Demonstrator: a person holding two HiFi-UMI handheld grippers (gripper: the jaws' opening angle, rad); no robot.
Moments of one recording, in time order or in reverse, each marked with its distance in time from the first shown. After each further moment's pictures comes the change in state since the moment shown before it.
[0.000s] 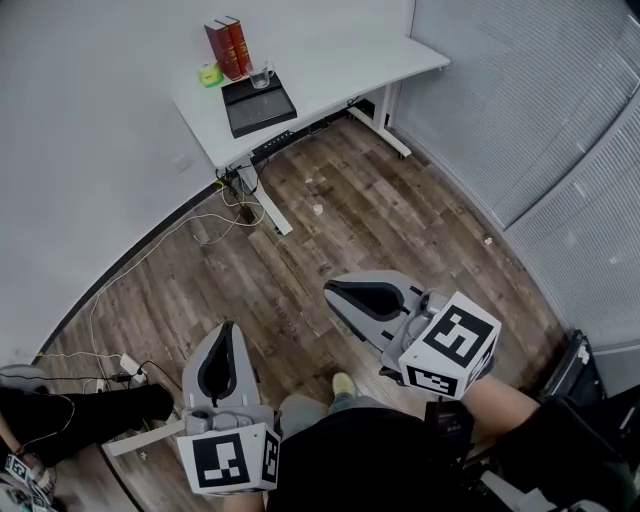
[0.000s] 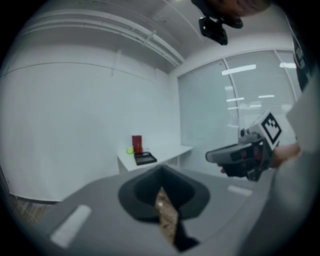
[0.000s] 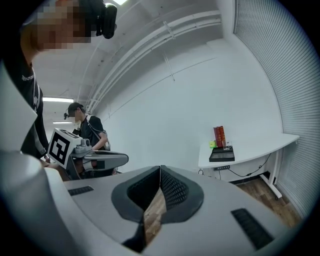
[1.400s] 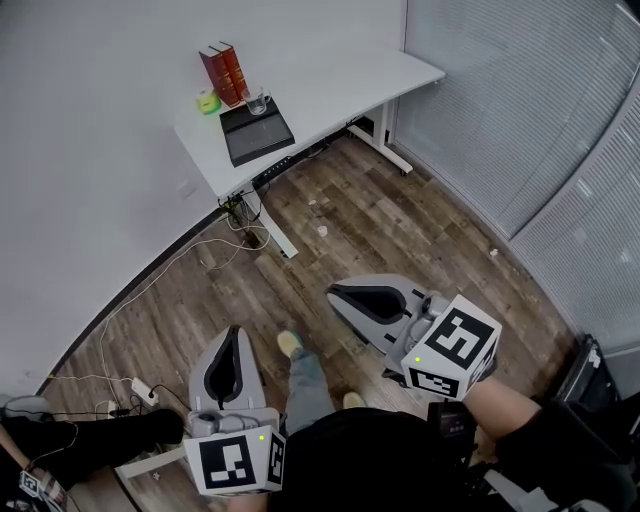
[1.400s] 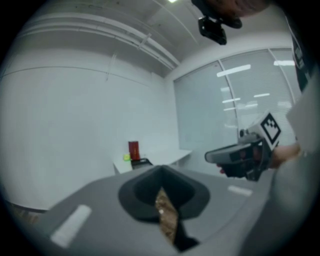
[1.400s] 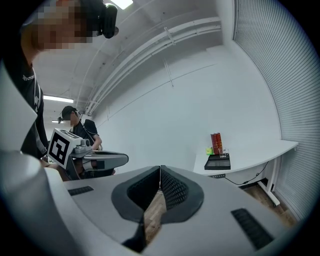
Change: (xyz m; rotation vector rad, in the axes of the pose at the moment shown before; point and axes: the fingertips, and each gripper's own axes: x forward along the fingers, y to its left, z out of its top) left arm 0.039 -0.004 0.030 0.040 -0.048 -0.023; right arm 0.005 -0.038 0.028 -0.024 -0.054 -0.023
